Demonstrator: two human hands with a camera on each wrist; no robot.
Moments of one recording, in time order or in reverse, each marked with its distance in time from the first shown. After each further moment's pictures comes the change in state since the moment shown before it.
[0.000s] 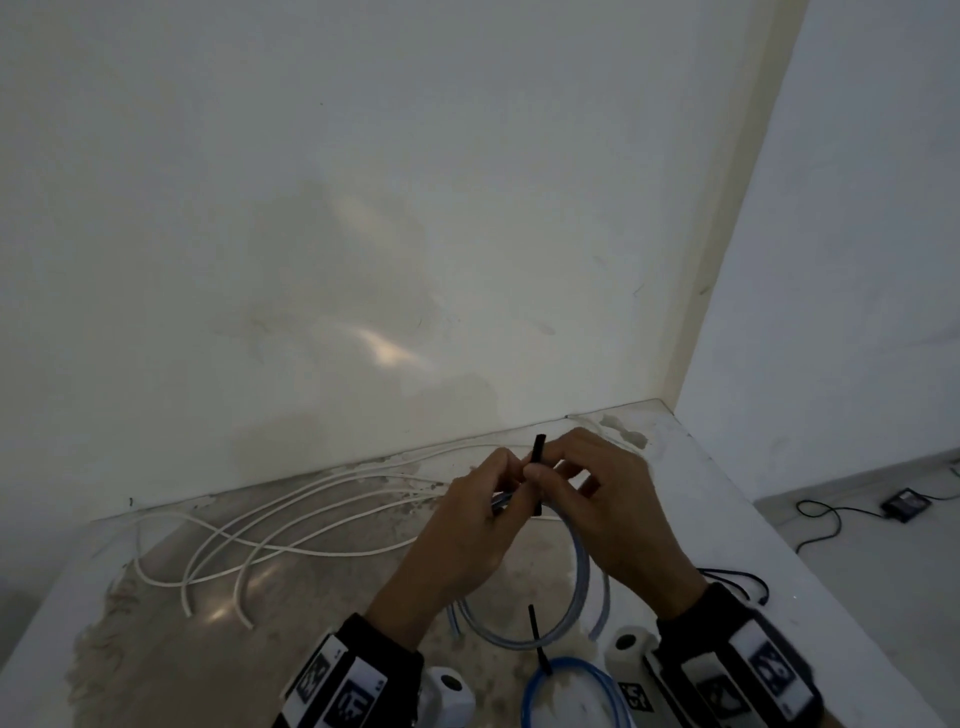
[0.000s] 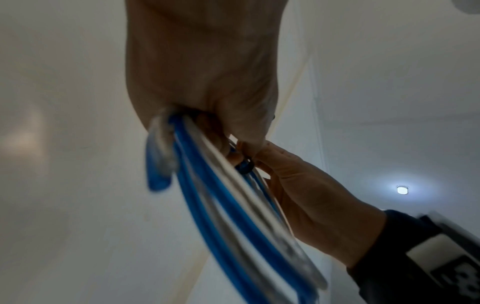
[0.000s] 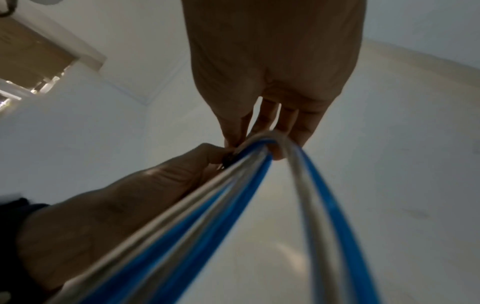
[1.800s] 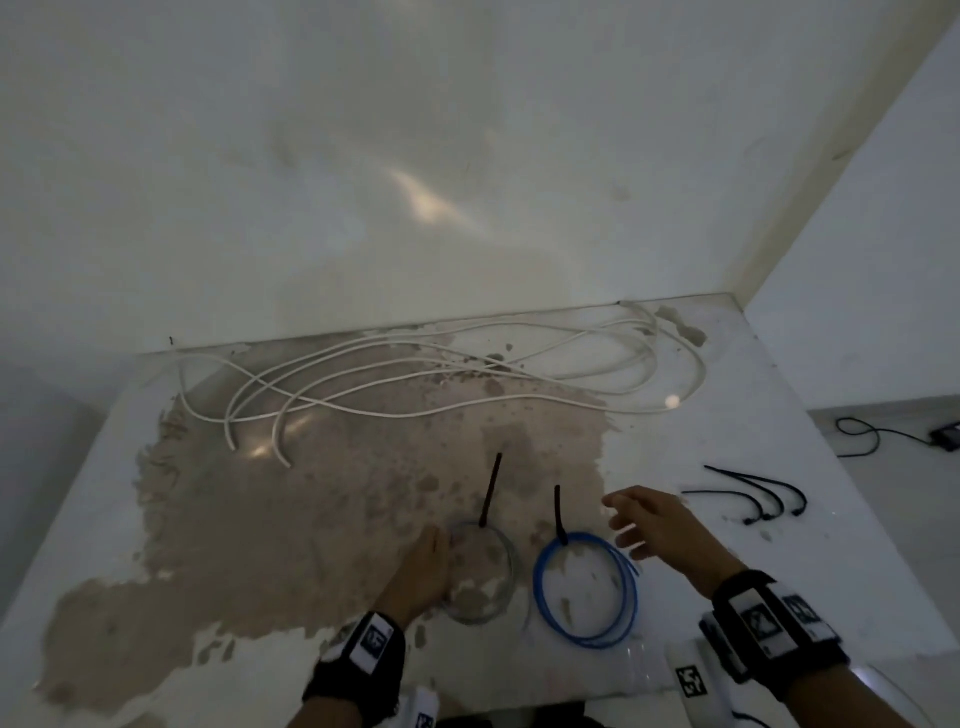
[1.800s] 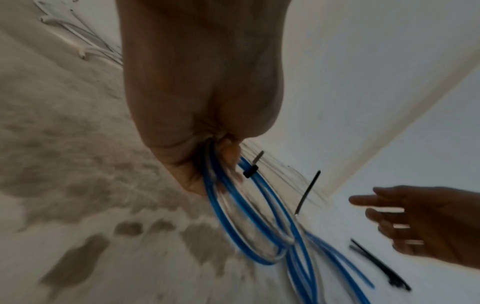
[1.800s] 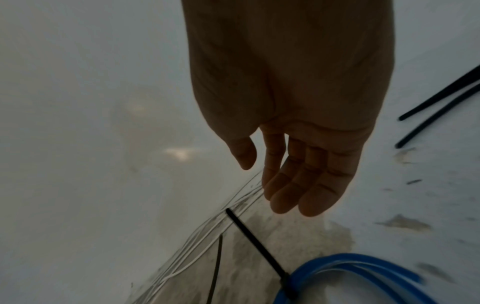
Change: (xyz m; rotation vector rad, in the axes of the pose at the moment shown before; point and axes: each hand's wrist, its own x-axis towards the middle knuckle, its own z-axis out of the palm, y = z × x) left_hand -0.154 -0.193 0.055 0.029 -0.106 -1.048; right_hand -0.113 0.138 0.024 0.137 -0.506 1.057
